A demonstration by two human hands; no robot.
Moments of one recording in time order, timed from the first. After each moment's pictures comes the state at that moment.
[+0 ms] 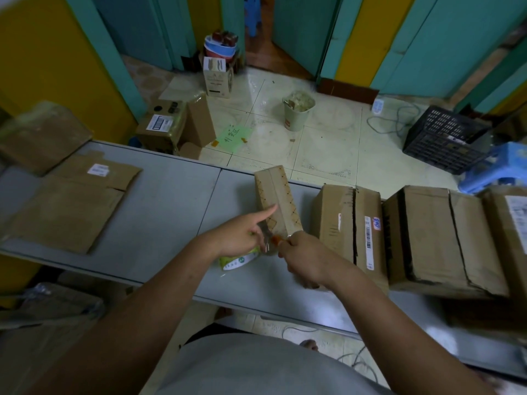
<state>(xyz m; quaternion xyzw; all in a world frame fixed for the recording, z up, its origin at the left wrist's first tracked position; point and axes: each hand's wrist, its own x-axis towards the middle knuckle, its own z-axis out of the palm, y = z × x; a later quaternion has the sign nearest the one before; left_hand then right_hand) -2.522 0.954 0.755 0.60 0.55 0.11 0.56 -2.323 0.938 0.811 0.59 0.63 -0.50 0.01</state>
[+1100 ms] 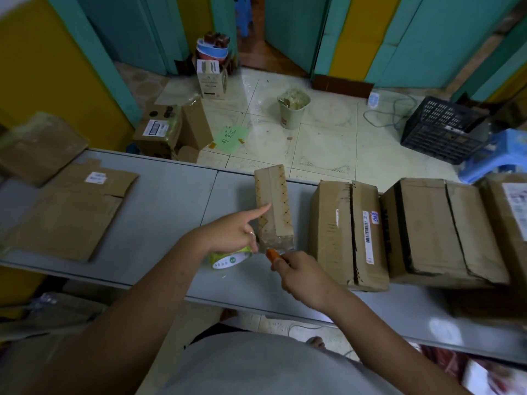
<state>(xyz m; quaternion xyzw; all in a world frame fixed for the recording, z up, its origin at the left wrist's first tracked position) -2.531 0.958 0.771 0.62 0.56 0.04 0.55 -2.316 0.900 0.774 0.60 0.61 -0.52 -0.06</state>
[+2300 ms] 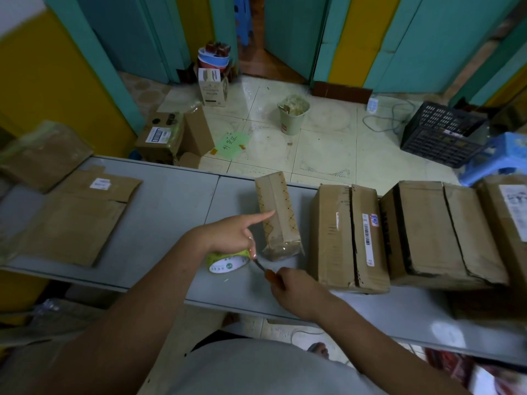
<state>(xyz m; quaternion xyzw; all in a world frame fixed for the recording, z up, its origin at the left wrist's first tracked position) -2.536 0.963 0.773 0.62 0.55 0.00 0.56 -2.313 0.888 0.722 0.56 0.73 -0.40 0.04</state>
